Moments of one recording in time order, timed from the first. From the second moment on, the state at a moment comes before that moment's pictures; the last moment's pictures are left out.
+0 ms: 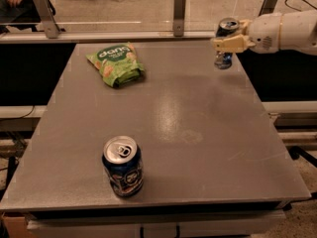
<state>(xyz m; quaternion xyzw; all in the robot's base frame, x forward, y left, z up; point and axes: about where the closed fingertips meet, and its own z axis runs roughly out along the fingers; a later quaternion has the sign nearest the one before) 0.690 -0.181 0.950 -0.46 0.66 0.25 0.53</state>
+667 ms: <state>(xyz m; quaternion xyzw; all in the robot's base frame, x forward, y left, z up) 0.699 -0.086 0.950 -0.50 0.62 0.29 0.53</state>
